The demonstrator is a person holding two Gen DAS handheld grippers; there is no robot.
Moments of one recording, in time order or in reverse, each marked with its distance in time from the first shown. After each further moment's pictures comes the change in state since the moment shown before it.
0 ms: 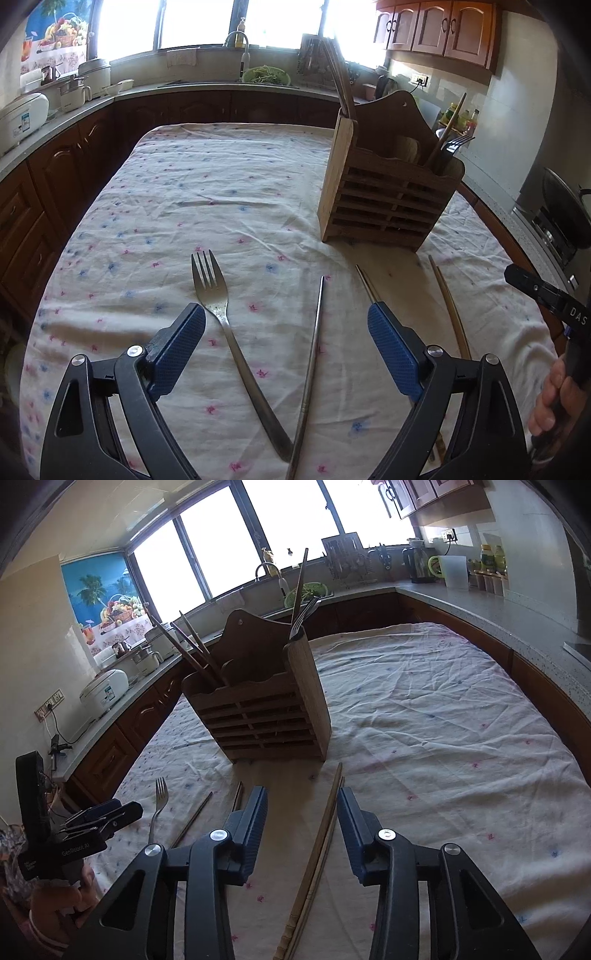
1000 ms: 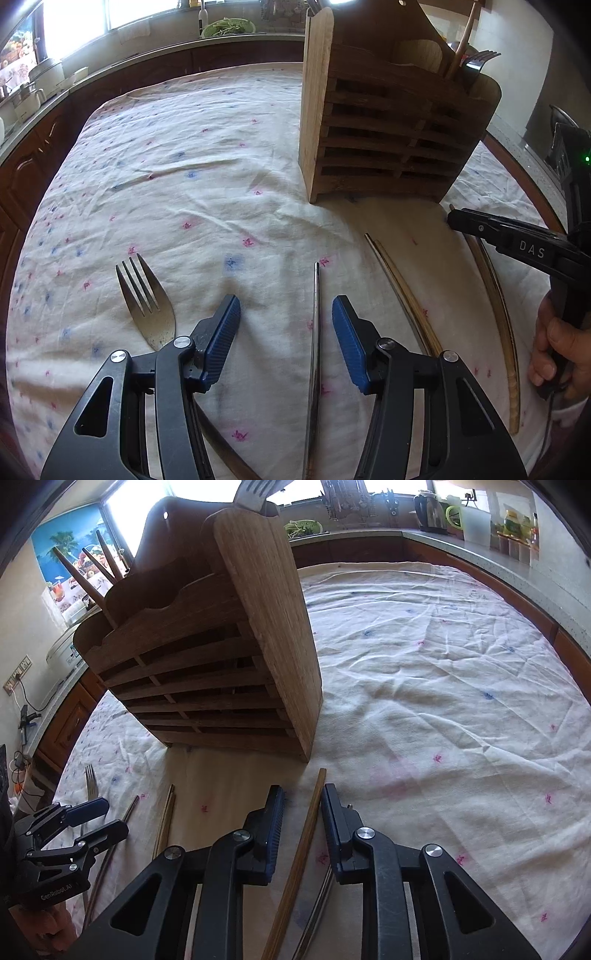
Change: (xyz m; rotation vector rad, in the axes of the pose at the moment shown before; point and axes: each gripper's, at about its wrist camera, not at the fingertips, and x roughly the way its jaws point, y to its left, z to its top) left arm 0.086 -0.023 0.012 0.164 0.211 0.000; right arm 0.125 -0.014 0.020 -0.038 0.242 -0.081
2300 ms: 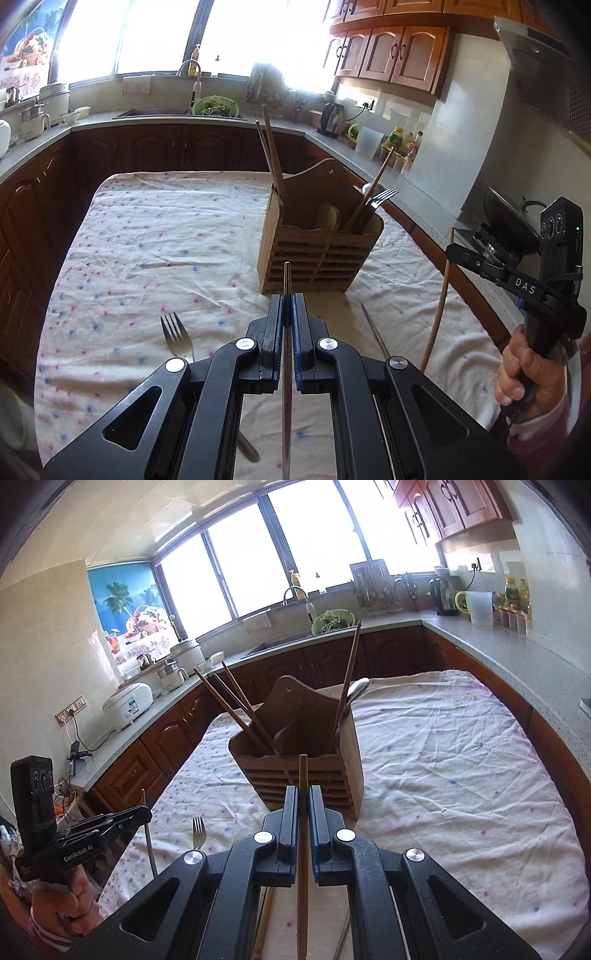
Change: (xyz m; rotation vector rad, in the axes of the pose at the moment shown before) left arm -0.157 0.013 0.003 -0.084 -0.329 -0.198; right arm -0.168 0.030 0.000 -0.030 -0.340 0.140
